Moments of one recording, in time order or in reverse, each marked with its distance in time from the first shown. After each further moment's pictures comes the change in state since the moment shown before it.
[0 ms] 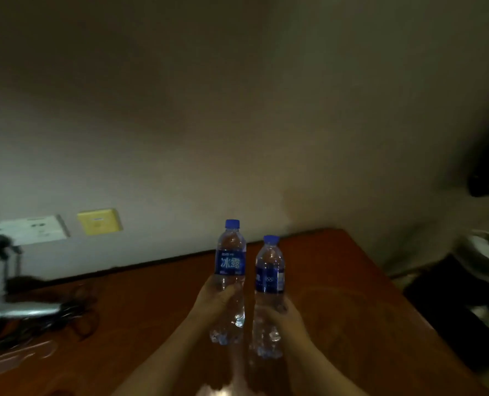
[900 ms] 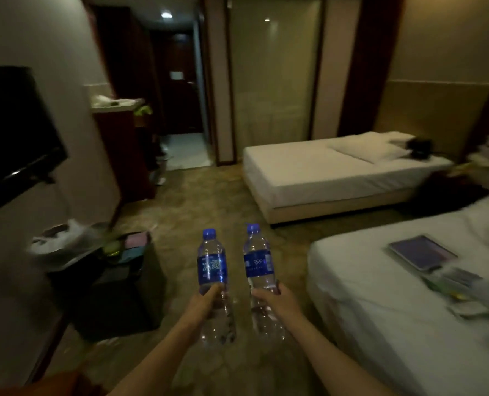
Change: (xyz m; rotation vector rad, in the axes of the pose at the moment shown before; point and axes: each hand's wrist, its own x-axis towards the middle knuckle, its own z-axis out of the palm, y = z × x) left_hand -0.395 0.007 0.663 0.370 -1.316 0.118; right_hand -0.490 0.211 -0.540 0.553 1.248 -0.073
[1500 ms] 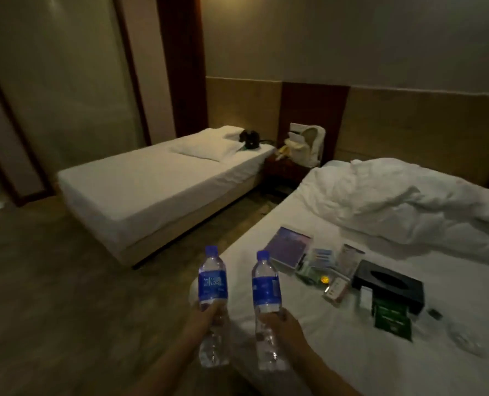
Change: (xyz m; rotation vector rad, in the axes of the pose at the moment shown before) left_hand 0.289 0.064 0.330 0.232 -0.614 -0.058; right_hand 0.164 -0.004 -0.279 0.313 0.782 0.167
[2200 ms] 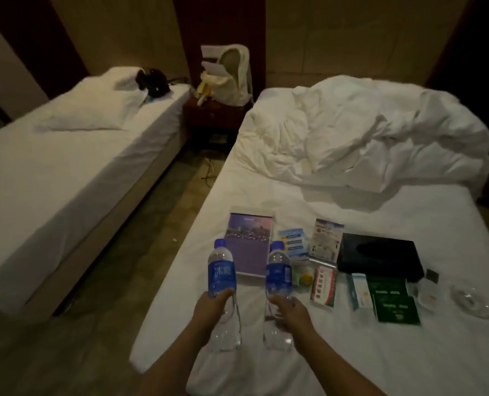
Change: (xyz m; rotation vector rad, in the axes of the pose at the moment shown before) left_hand 0.351 0.071 0.182 0.296 -0.264 -0.275; right_hand 0.328 -0.041 -0.102 0.369 0.369 0.272
